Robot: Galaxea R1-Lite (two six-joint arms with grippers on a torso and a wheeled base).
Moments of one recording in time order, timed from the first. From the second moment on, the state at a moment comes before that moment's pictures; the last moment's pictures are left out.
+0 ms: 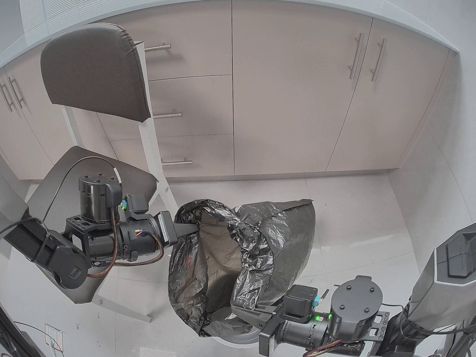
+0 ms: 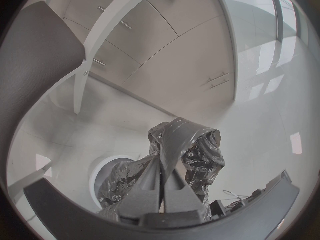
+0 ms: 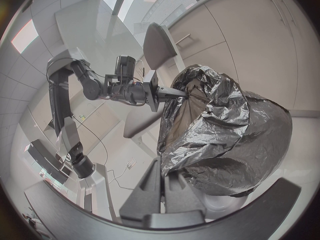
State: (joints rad) left arm -0.38 1.83 -0.60 -0.83 -0.47 -0.68; right arm 1.02 2.06 -0.33 -1.52 0.00 0.27
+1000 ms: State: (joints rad) left arm -0.25 2.18 -0.43 -1.13 -0.47 -0.42; right arm 1.06 2.35 -0.38 -1.55 -0.09 0.37
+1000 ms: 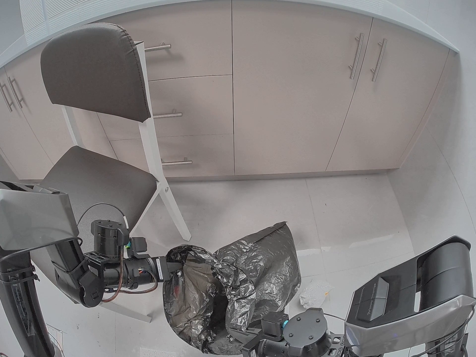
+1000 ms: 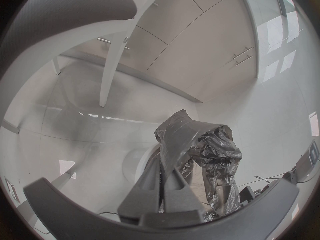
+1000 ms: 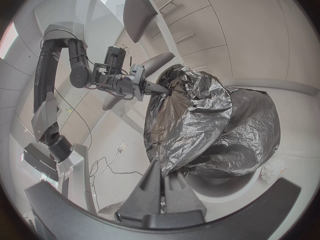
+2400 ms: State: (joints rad) left arm -0.24 2.40 -0.25 -1.53 -0.47 -0.41; right arm 1.14 2.42 -0.31 -1.55 -0.14 0.25
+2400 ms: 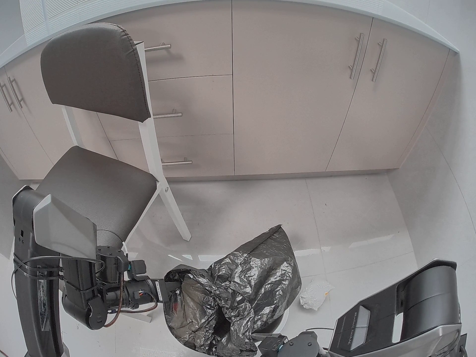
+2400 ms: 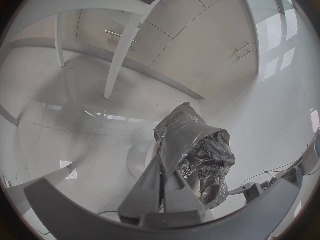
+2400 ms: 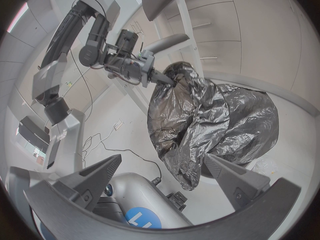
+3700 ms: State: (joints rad) left arm -0.25 2.40 -0.25 -1.53 -0.47 -0.40; right arm 0.56 2.25 -0.71 -1.13 -0.16 0.08
